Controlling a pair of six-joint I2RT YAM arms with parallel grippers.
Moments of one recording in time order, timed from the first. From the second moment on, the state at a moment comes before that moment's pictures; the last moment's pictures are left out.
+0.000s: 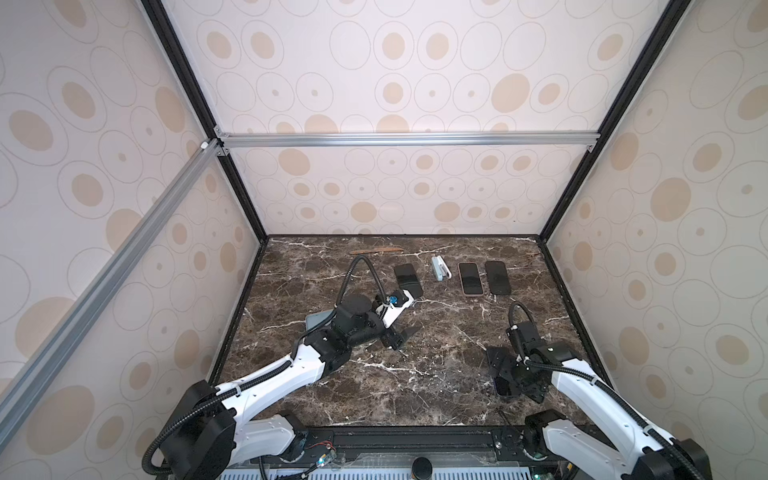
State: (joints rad) left arm -0.73 1.20 0.70 0.15 0.26 0.20; right arm 0.24 0.97 0.53 -0.97 0.02 0.82
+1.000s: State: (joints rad) left arm -0.74 1.14 0.71 0.12 0.18 0.22; right arm 0.23 1.05 0.56 -0.93 0.05 0.74
